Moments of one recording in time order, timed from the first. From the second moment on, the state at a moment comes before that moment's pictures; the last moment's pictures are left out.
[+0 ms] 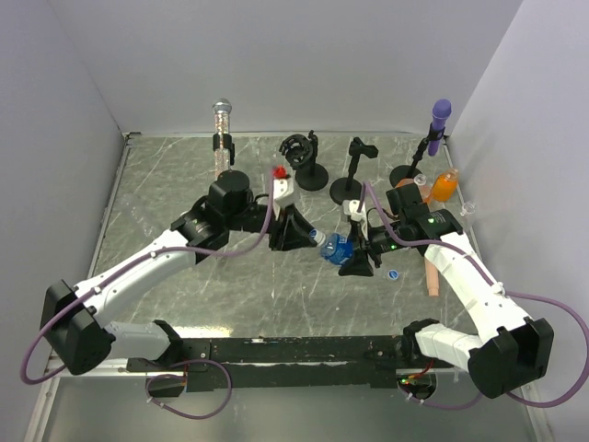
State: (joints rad) left arm -0.75 1.25 1.05 0.00 0.83 0.02; right arm 0.32 1.11 1.01 -0.98 -1.00 -0.80
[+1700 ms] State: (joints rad) left arm -0.76 0.76 0.62 0.17 0.57 0.22; right arm 0.31 1.13 1.01 -0.98 -0.99 -0.80
